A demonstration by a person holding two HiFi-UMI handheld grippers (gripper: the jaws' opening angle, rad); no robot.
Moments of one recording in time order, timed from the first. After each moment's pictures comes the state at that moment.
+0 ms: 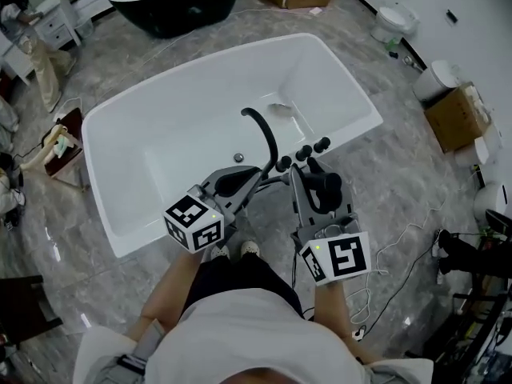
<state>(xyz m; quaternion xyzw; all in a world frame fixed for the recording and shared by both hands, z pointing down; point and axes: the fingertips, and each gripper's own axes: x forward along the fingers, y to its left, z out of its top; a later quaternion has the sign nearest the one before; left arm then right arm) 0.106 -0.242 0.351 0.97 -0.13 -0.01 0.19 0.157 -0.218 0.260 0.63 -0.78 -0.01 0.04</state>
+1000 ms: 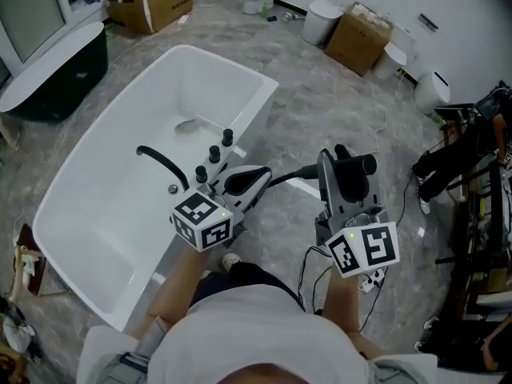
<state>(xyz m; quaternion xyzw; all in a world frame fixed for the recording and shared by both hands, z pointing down) 0.301 -0.103 0.309 0.97 0.17 0.00 0.16 0.346 -0.040 0.189 0.84 -0.55 -0.07 0.00</state>
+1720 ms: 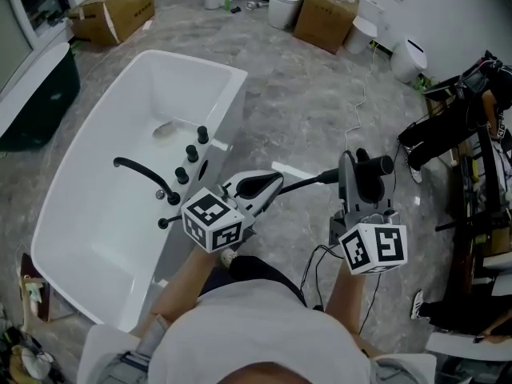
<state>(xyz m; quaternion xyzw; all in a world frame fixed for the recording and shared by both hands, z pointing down) 0.348 0.002 0.314 0.95 0.28 0.04 0.16 0.407 0.084 0.198 0.91 -0.41 -0.05 0.01</state>
